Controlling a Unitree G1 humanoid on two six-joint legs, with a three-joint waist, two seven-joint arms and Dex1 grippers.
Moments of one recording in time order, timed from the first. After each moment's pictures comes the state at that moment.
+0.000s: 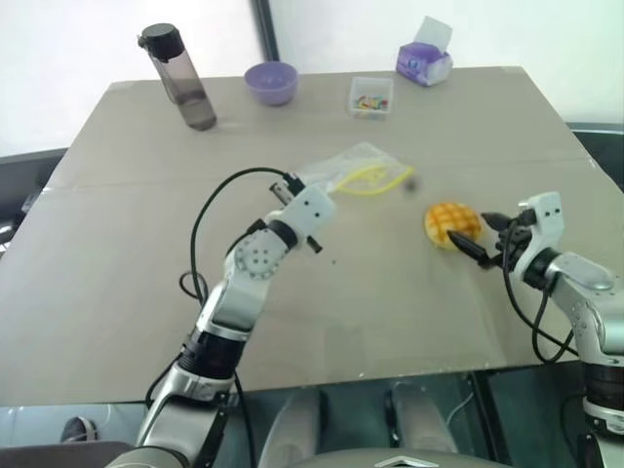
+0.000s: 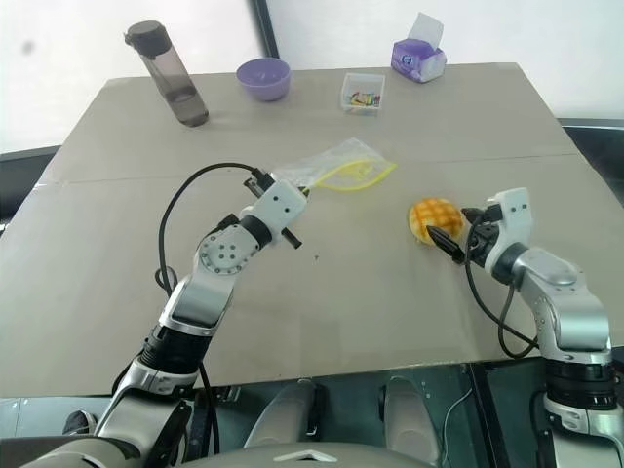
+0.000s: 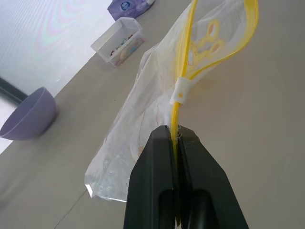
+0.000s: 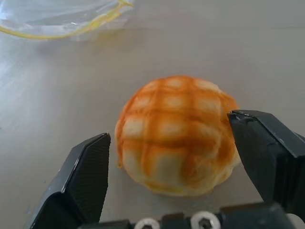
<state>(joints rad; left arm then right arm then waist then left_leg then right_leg) -0.45 0.35 -0.21 -0.10 0.29 0.30 -0.40 -0.24 -0.53 -0.18 -0.20 0.31 0.64 0.59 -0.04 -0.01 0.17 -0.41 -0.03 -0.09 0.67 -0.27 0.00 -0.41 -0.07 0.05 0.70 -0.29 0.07</state>
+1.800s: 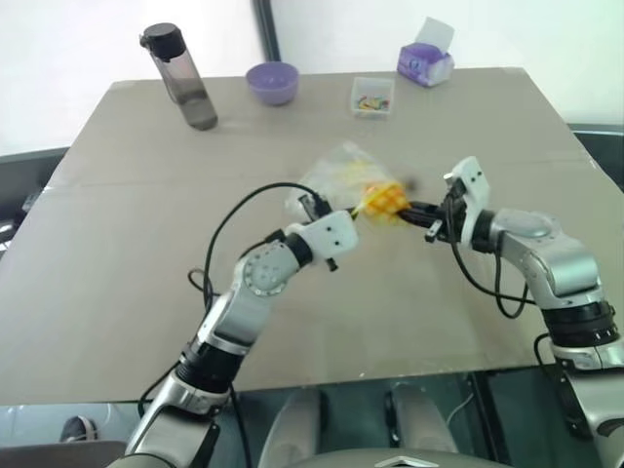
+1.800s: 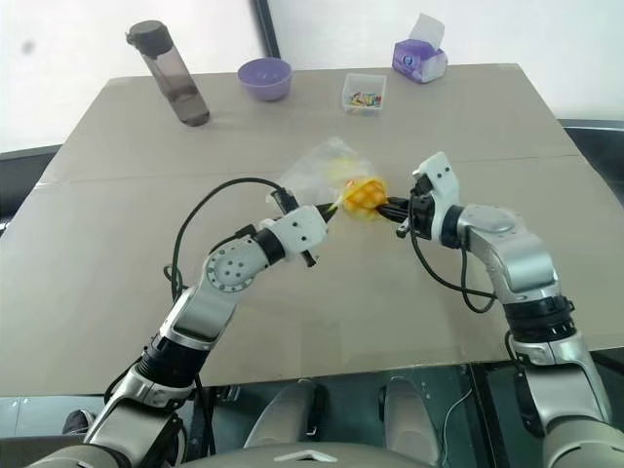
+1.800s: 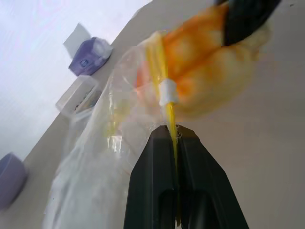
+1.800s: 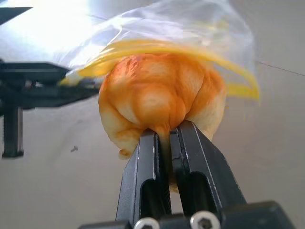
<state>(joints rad) -0.41 0.39 -0.32 -0.15 0.29 0.09 -0.51 -0.60 -0.51 0.10 -0.02 0.36 0.65 0.76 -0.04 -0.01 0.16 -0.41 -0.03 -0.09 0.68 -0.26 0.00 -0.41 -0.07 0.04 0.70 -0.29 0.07</state>
